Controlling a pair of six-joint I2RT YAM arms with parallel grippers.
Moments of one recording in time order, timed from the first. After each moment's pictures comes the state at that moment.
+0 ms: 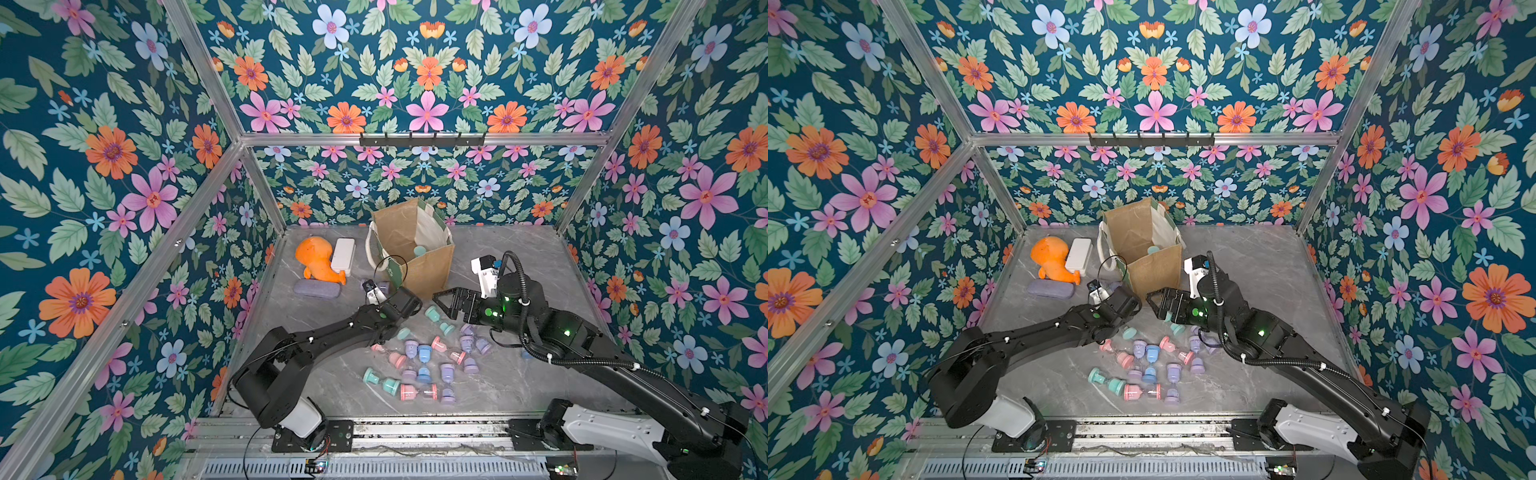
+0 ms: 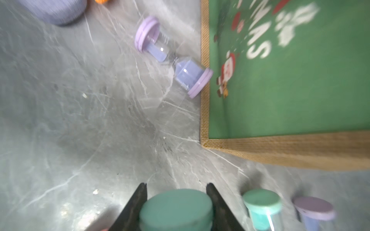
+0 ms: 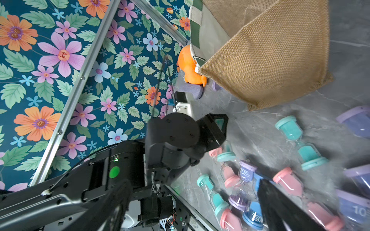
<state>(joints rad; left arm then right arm) -0.83 1.50 0.92 -0.44 -0.53 -1.19 0.83 1.04 1.07 -0.48 -0.07 0.86</state>
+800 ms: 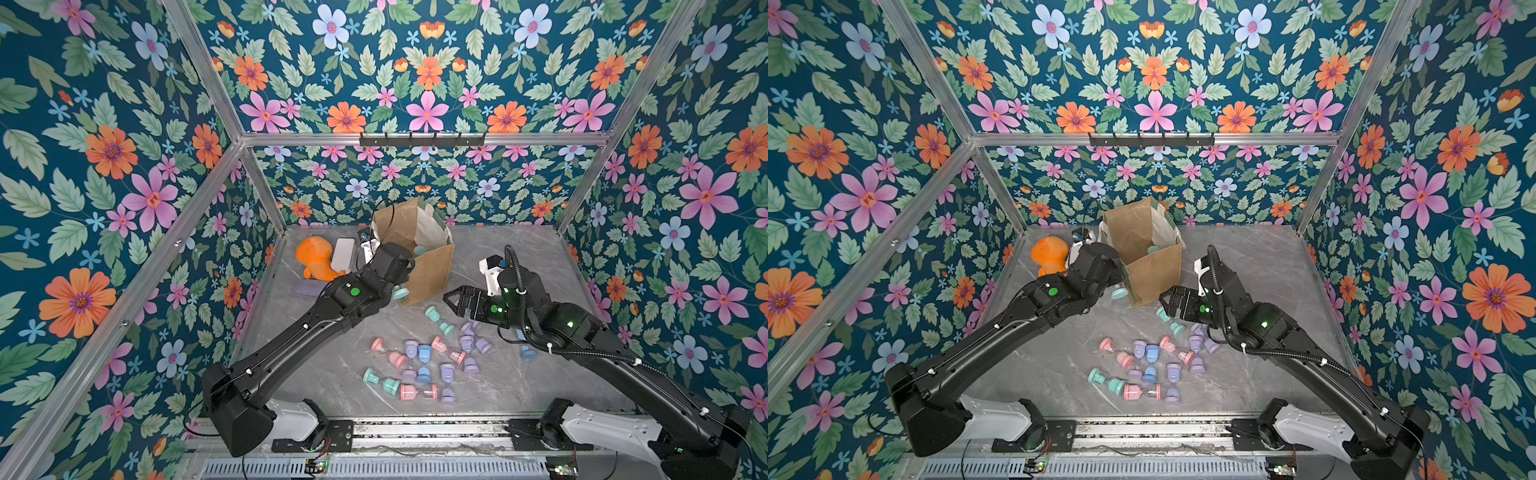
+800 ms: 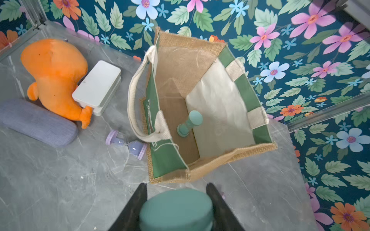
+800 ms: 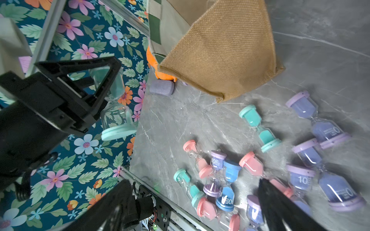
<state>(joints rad) -0.80 1.38 1.41 -0.67 -0.56 -0.81 0.75 1.07 1.13 -0.63 -0.07 0.83</state>
